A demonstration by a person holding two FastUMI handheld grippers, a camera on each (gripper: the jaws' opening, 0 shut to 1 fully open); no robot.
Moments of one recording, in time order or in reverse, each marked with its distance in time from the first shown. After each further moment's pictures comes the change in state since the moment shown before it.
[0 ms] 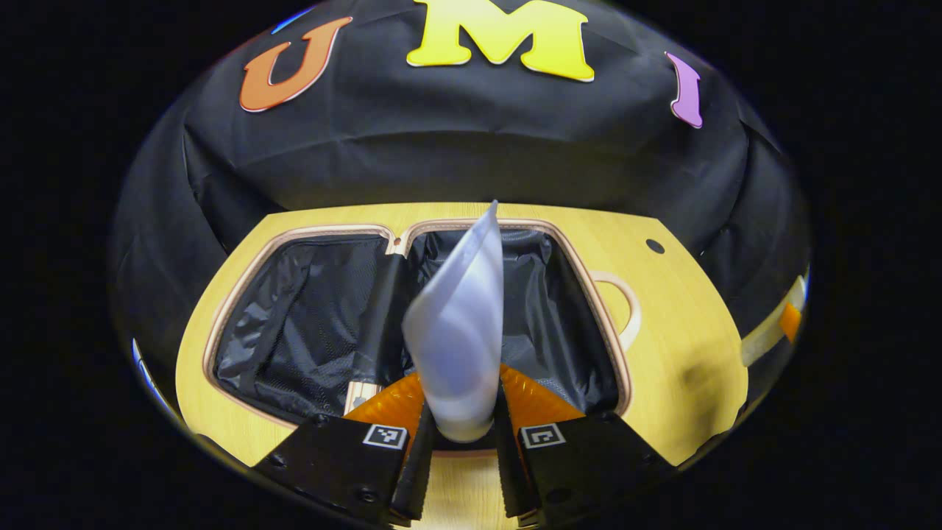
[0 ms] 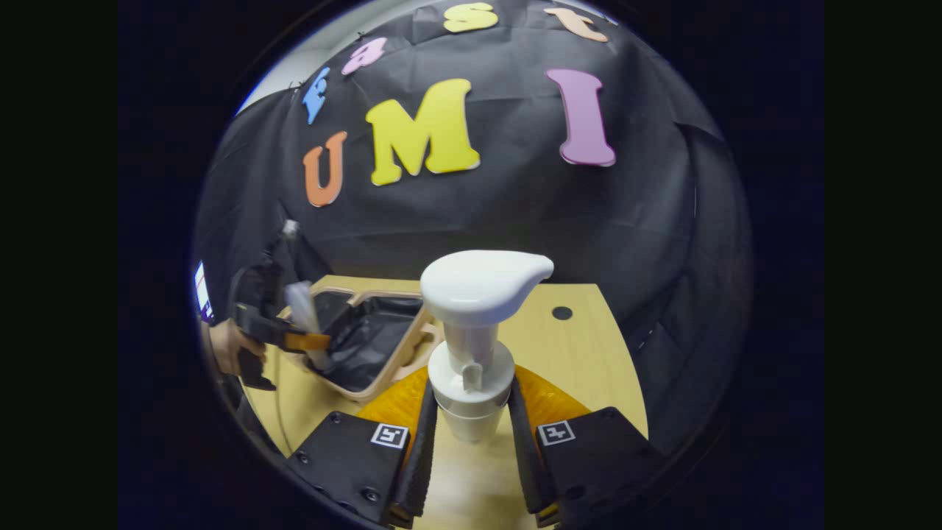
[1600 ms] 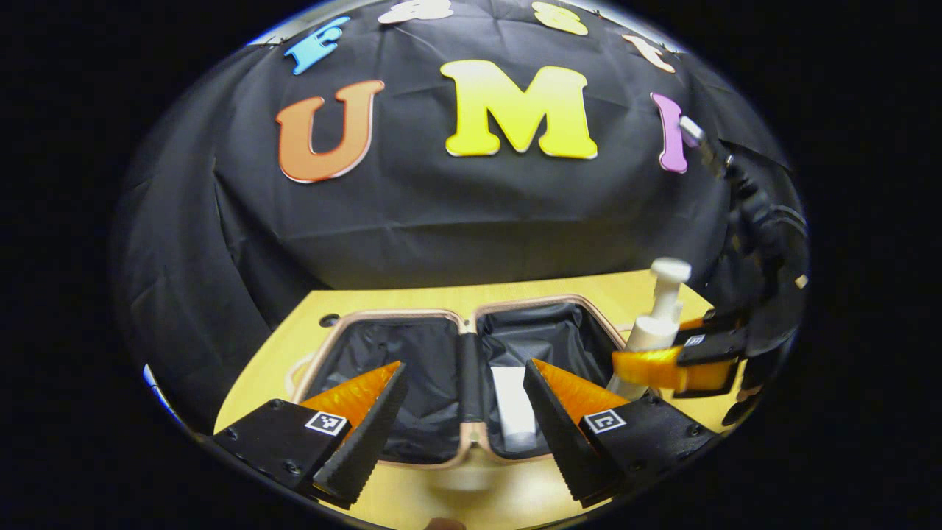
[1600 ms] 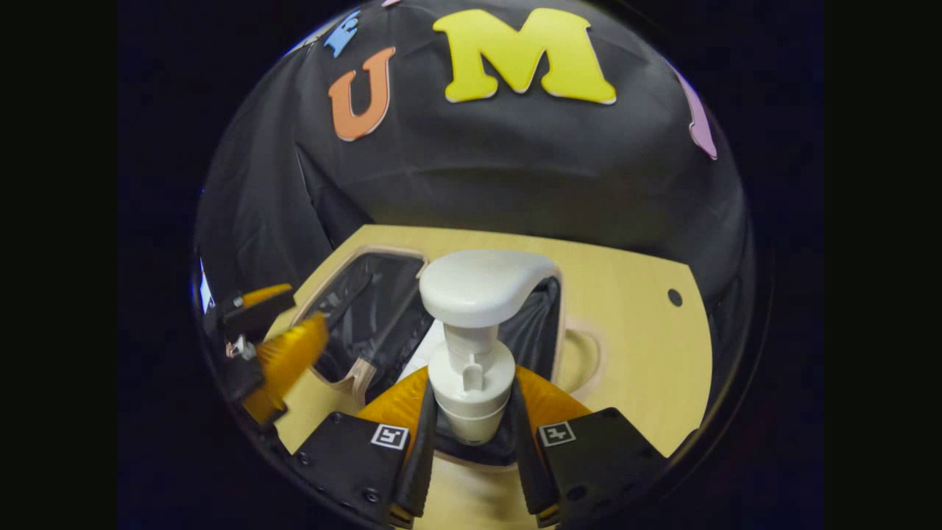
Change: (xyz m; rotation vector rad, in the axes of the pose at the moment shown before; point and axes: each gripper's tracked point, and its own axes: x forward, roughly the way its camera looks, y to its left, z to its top) left arm -0.102 0.093 0.062 0.069 -0.419 0.074; right arm 0.168 0.200 -0.042 -0.032 0.339 0.101
